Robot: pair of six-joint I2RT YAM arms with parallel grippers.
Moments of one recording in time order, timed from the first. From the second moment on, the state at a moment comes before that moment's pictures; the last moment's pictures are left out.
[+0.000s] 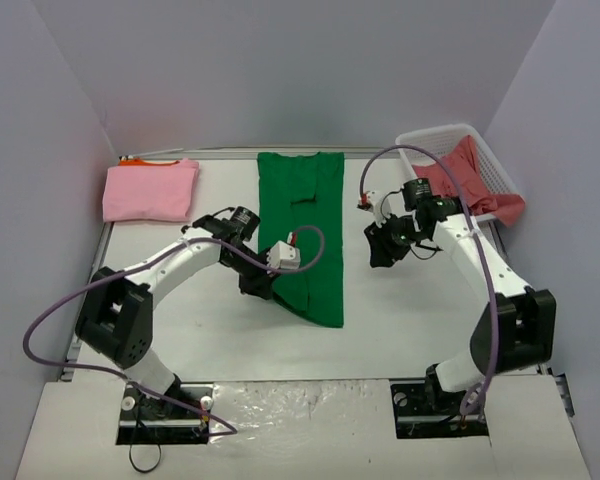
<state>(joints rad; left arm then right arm) -0.56 1.59 1.17 -0.87 0.65 0.81 0.19 1.55 1.27 -0.94 -0.48 -0.51</state>
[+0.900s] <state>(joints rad) -0.39 1.93 1.29 -1.16 0.94 0.93 0.54 1.38 0.85 -0.73 -0.48 -0.89</state>
